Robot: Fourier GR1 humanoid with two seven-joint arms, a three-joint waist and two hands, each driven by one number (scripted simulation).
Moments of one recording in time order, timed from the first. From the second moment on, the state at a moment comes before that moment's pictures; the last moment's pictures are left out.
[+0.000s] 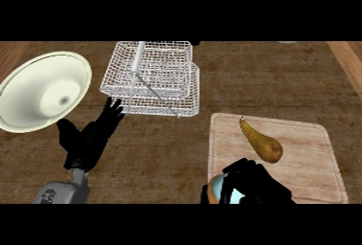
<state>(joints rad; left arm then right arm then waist) -0.11 0.16 -0.12 -1.50 0.17 -0.02 0.24 -0.09 -0.07 0.86 -2.16 1.48 -0.01 1.16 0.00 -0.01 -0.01</state>
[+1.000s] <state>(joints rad) -0.15 0.14 -0.14 -1.50 0.15 -0.02 0.26 -0.72 -0.01 0.50 -1.98 1.20 0.18 1.18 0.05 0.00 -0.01</state>
